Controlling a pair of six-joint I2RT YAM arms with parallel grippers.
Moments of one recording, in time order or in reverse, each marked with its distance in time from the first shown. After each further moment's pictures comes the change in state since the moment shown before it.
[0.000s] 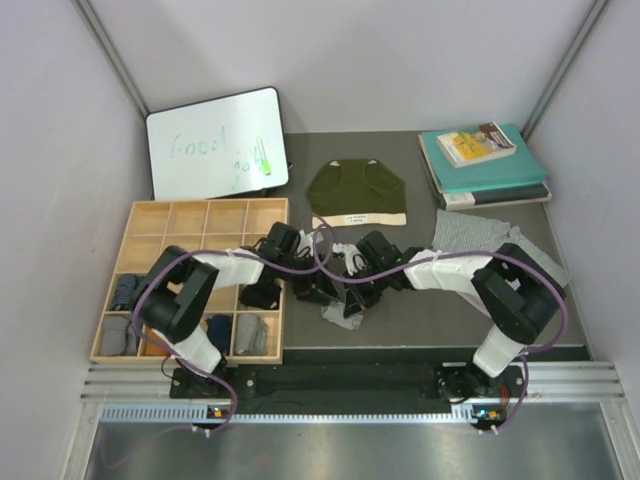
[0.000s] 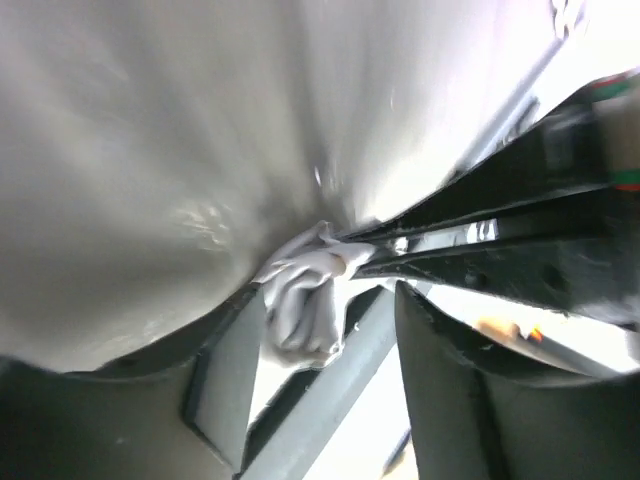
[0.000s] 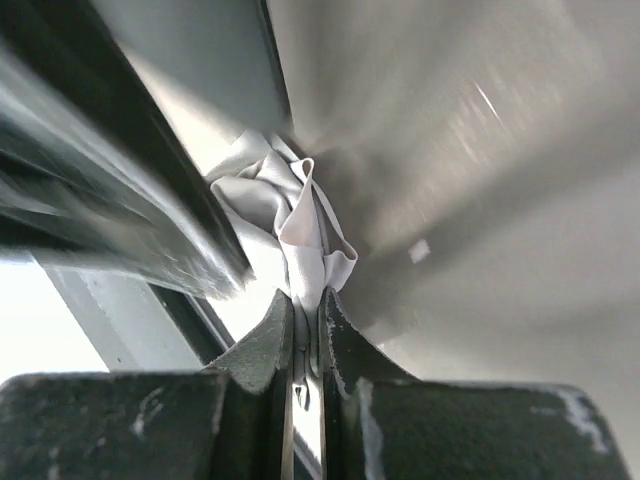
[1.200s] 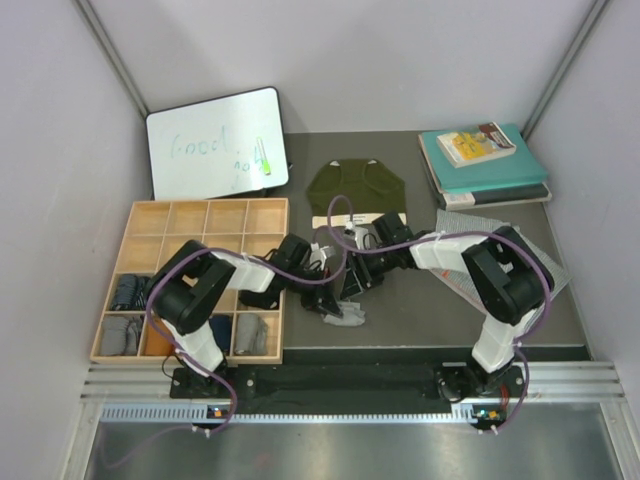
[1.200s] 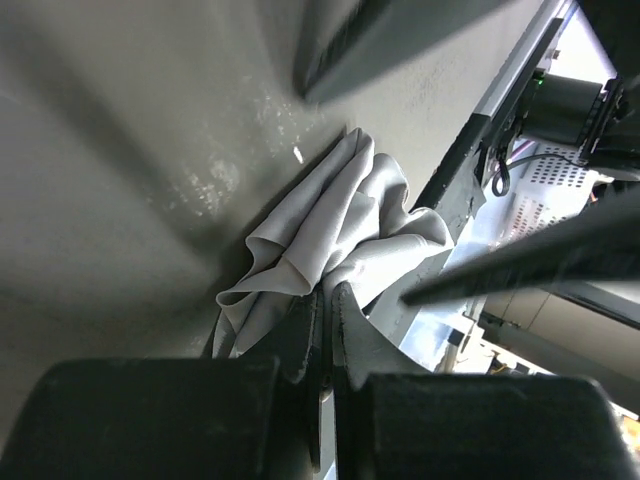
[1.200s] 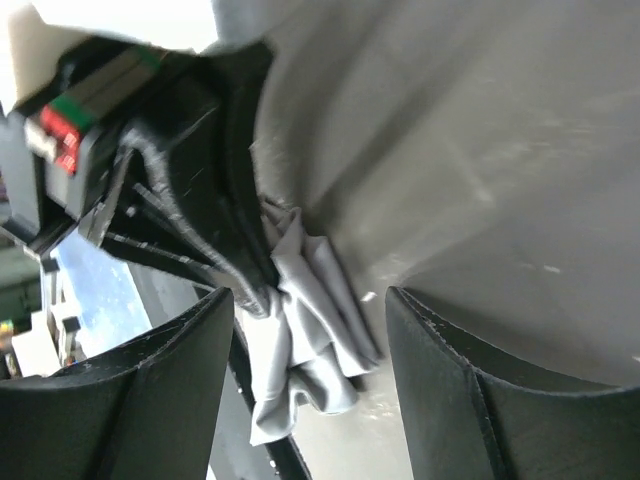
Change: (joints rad) left arm -0.074 0.055 -0.038 0.114 0.011 0.024; right arm -0.201 0.109 0.074 0.045 -0.270 -0.008
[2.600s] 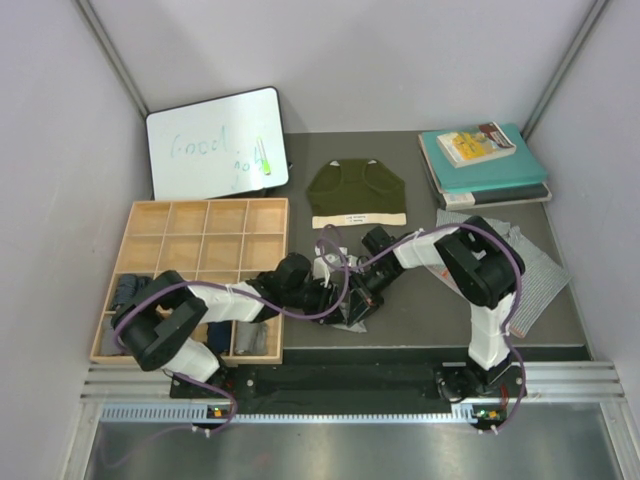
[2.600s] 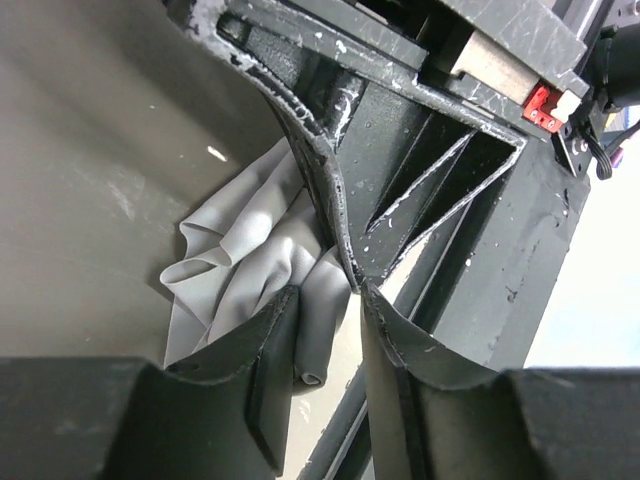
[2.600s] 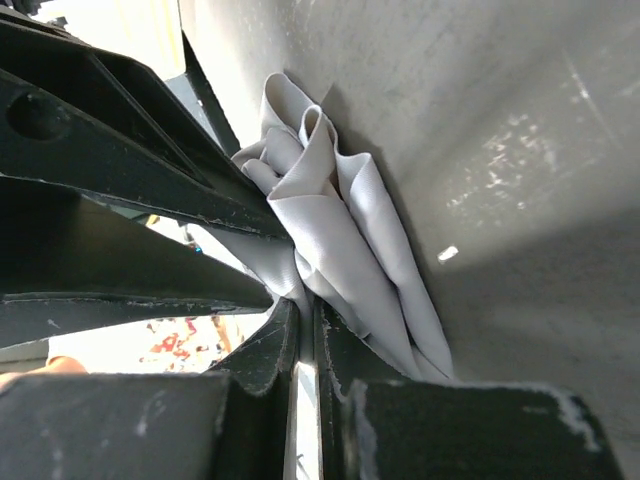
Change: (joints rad) left arm -0.184 -0.254 -0.192 0.204 -0.294 0.171; right arm 0.054 0.171 0.065 -0.289 -0.212 -0.040
